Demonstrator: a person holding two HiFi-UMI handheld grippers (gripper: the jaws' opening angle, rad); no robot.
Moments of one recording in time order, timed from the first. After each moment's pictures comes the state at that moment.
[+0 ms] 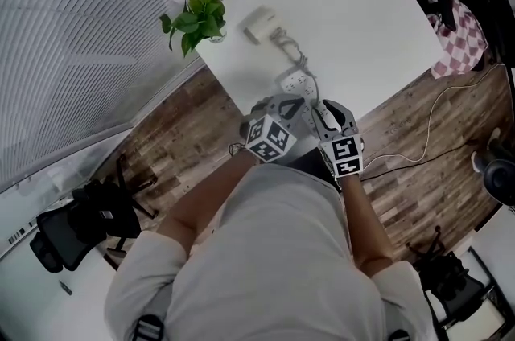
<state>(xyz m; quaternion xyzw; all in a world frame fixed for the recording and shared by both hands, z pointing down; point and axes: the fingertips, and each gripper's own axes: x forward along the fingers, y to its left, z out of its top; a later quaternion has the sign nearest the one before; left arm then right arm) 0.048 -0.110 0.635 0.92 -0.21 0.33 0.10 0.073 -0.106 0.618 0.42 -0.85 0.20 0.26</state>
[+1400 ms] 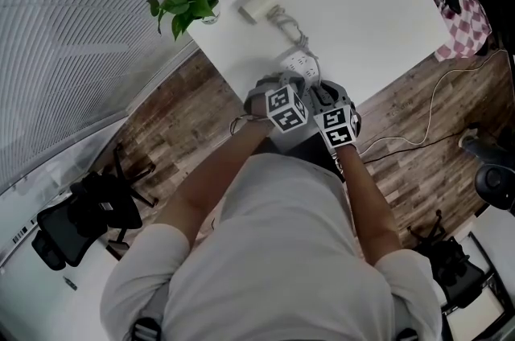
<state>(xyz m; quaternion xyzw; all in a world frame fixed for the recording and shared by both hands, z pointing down) 0.055 -0.105 0.731 0.86 -0.14 0.49 0.08 0.072 -0.099 0.711 0.39 -0.82 0.20 0.37</state>
